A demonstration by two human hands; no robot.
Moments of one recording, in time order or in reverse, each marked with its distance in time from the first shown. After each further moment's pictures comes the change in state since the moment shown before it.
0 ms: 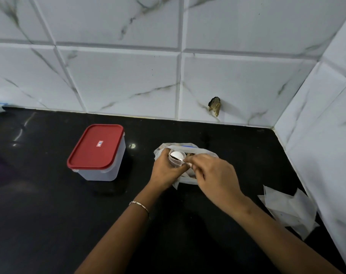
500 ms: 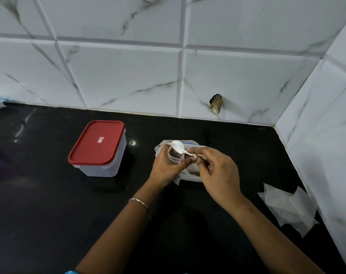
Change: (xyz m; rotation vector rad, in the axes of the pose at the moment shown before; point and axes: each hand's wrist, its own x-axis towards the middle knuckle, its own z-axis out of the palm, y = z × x) left_hand 0.000 -0.005 0.000 -0.110 -0.008 -0.003; right_hand -0.004 0.001 0.003 0.250 0.154 0.132
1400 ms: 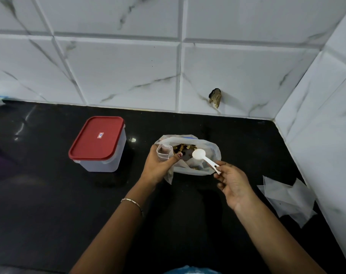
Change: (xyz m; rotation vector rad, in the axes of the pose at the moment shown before) left_hand -0.015 -0.004 -0.016 -0.151 0.054 -0.167; right_hand -0.025 0.039 0.001 0.902 0.073 1.300
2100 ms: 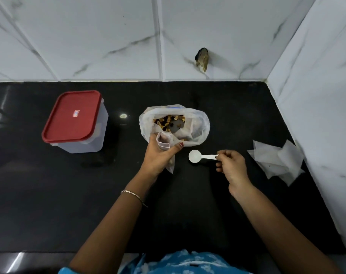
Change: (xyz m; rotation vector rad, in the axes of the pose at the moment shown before) left_hand -0.021 -0.033 0.034 0.015 -0.046 -0.105; right_hand 0.030 0.055 -0.049 -0.231 0.213 -0.150
